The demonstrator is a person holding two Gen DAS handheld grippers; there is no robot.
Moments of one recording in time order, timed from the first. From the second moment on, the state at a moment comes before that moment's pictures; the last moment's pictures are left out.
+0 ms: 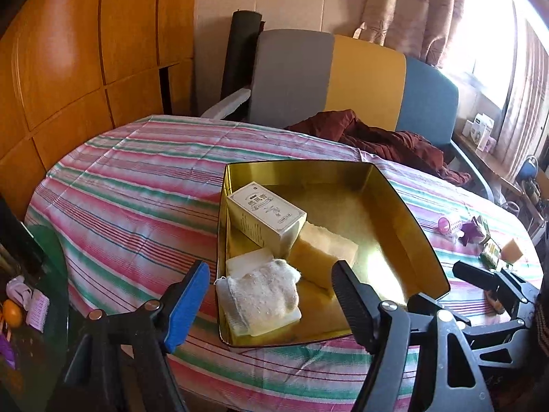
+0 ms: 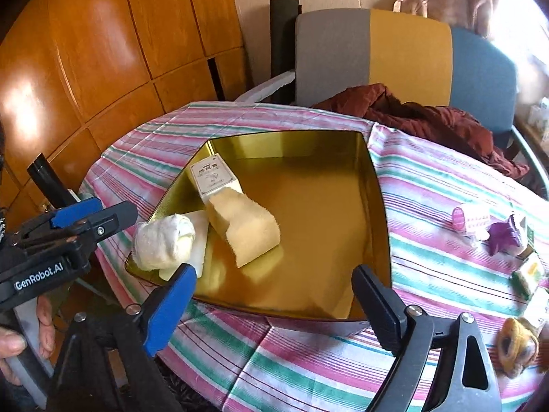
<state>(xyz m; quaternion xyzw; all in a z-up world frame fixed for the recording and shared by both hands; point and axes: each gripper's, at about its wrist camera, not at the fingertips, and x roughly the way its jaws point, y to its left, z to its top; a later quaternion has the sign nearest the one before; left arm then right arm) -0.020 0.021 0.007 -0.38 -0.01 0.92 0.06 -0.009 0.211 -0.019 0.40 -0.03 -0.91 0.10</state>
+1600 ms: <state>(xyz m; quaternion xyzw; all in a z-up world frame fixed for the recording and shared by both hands) -0.044 0.223 0.019 -0.40 0.12 0.86 0.29 0.015 0.495 -0.015 0.40 -0.14 -0.89 -0.17</state>
